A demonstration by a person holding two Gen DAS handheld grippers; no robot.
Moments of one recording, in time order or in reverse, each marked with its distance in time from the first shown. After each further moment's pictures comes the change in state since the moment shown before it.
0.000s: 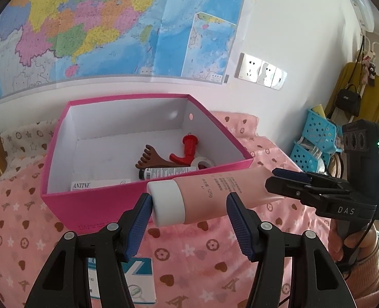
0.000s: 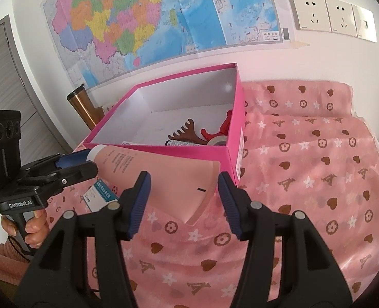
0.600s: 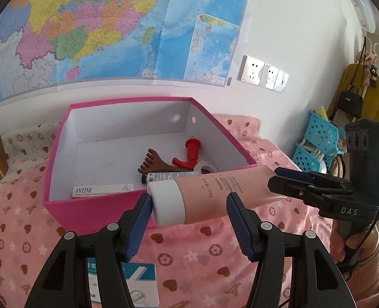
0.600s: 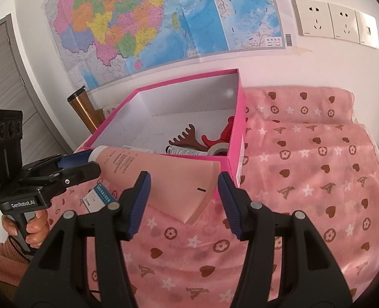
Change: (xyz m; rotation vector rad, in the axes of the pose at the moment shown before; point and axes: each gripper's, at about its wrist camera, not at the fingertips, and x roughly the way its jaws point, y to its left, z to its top) left arm 0.002 0.003 0.006 -0.003 -0.008 0.010; right arm 0.002 0.001 0.009 -0.015 -0.008 0.002
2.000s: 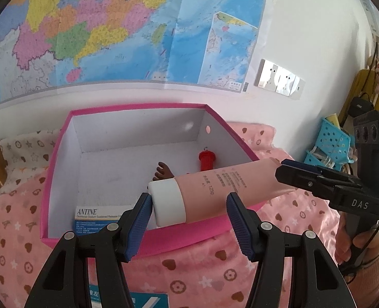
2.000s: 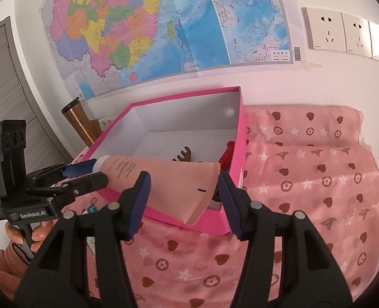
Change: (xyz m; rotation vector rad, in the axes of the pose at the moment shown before) left arm 0.031 0.016 0.027 -0.027 0.007 0.035; right arm 0.023 -0.012 0.041 -0.010 -0.021 0.006
